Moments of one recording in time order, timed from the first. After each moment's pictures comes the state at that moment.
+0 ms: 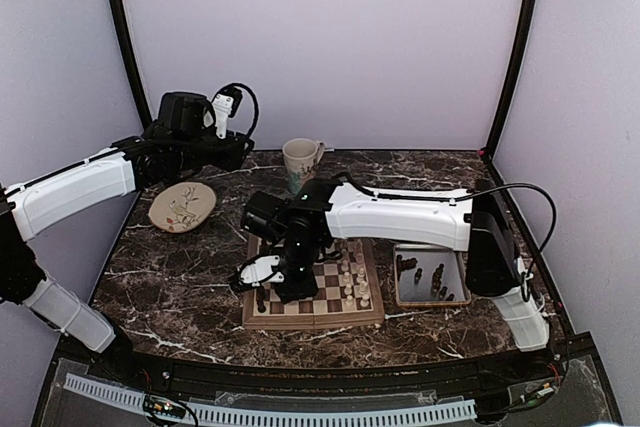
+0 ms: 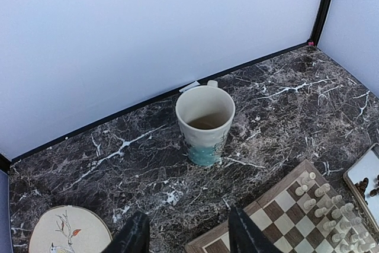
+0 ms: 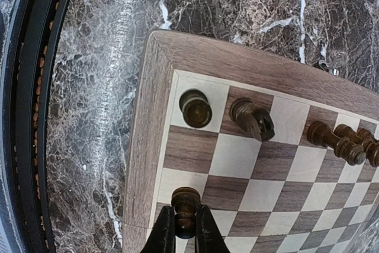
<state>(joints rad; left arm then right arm) -0.57 1.43 1.23 -0.22 -0.15 -0.02 1.20 2.26 2.06 -1.13 -0.13 -0.62</state>
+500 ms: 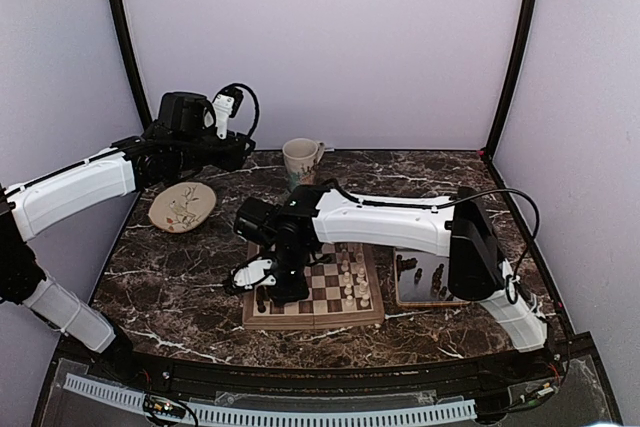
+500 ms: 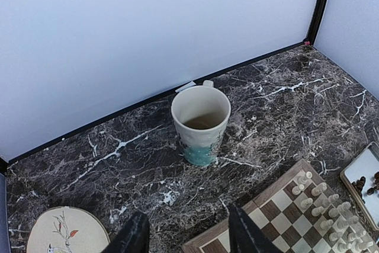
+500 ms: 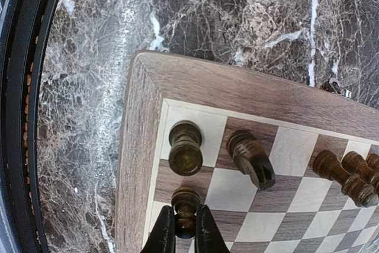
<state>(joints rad) -0.57 1.43 1.22 -0.22 -0.14 -0.02 1.21 2.37 2.17 -1.14 -0.15 -0.62</state>
